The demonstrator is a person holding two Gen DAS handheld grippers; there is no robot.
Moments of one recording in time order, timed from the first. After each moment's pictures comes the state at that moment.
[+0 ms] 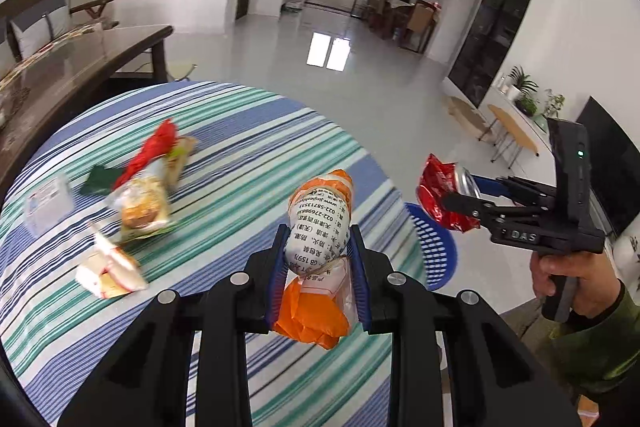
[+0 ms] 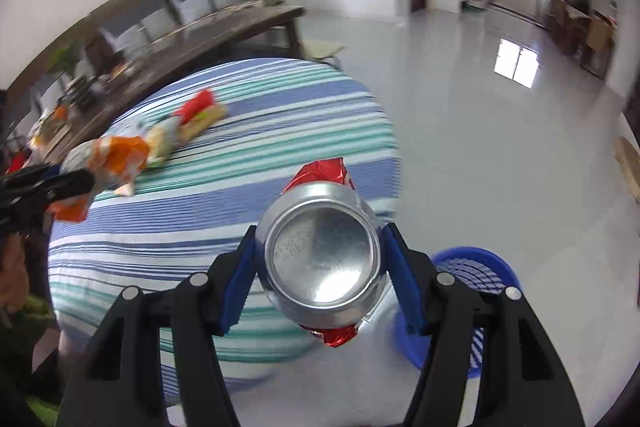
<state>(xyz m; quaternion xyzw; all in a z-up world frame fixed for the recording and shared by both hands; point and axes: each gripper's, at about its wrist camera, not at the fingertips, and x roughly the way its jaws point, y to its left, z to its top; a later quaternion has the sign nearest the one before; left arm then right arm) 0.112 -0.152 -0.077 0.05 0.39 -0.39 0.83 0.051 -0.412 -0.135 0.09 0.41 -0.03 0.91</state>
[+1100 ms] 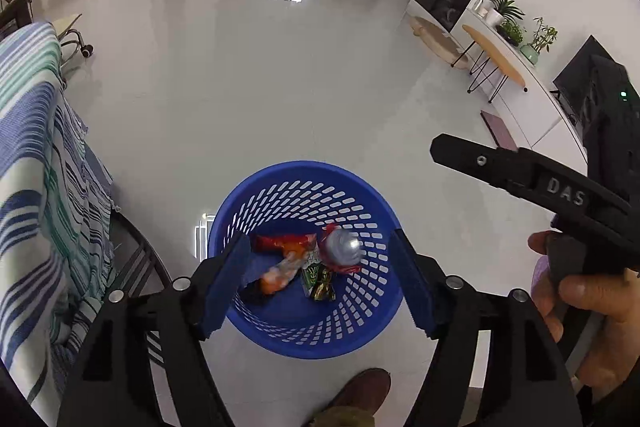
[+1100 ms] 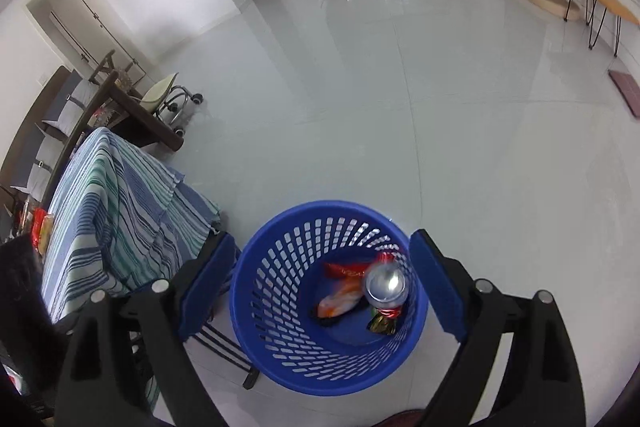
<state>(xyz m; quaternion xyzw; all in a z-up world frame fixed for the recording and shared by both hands) 0.096 -0.483 -0.259 0.10 0.48 -0.43 0.75 0.000 -0.657 -0.260 0.30 0.40 -0.19 0.85</state>
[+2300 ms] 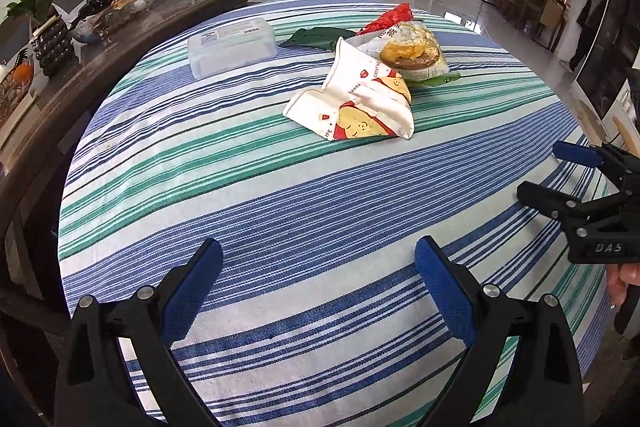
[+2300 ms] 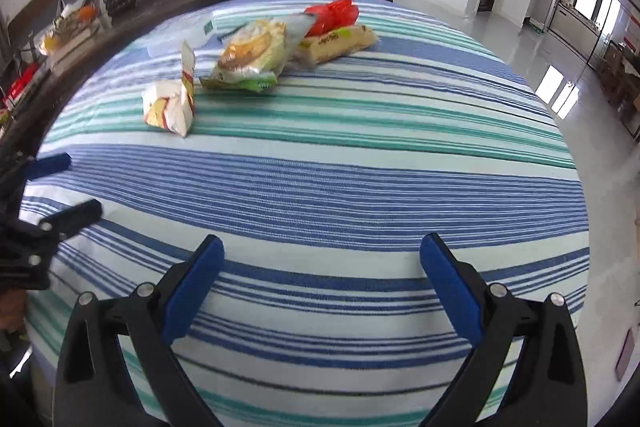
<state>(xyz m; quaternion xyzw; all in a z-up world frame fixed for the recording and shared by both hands) 0.139 0.018 -0.189 0.07 0.46 -0.13 0.88 0.145 -0.204 -0.215 -0.02 0.46 0.07 0.88</state>
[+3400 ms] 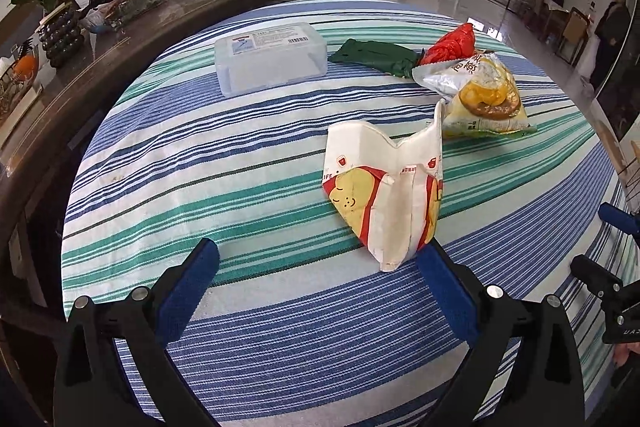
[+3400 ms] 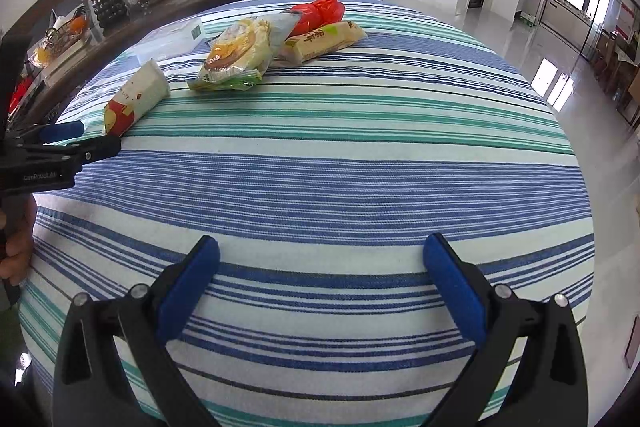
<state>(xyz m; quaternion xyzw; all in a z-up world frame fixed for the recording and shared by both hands) 0.199 0.035 -0.197 0.05 0.47 -0.10 0.88 0.146 -0.208 -0.216 -0.01 0.46 0.07 0.88</state>
